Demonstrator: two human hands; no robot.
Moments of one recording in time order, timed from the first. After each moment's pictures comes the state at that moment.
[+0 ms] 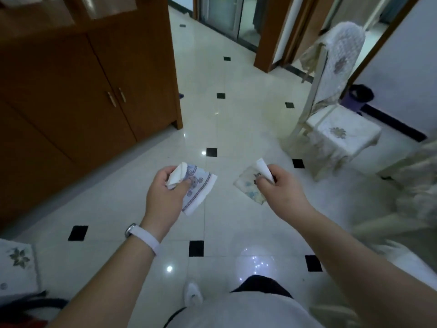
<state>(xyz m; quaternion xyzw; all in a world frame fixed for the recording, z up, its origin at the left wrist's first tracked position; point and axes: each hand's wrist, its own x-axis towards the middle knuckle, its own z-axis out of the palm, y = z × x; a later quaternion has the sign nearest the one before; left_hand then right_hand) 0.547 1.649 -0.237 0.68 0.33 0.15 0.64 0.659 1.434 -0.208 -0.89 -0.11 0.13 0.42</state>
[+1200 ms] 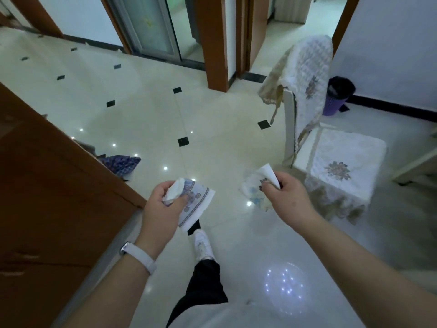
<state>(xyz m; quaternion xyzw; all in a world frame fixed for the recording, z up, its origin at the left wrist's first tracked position) 1.184 1.712 -0.242 0.76 0.23 0.05 0.61 1.241 1.455 -0.240 -0.85 0.05 0.11 0.52</state>
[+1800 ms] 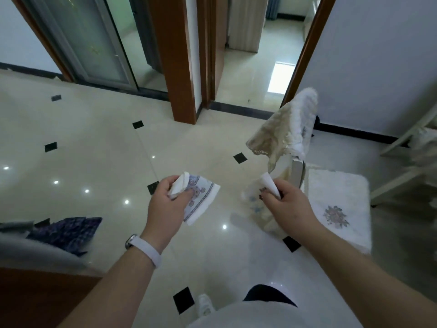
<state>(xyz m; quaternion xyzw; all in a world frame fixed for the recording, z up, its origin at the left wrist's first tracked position) 1.536 1.811 -0.237 0.76 0.13 0.00 0.64 1.507 1.560 -0.200 -0.89 0.11 0.01 0.45</state>
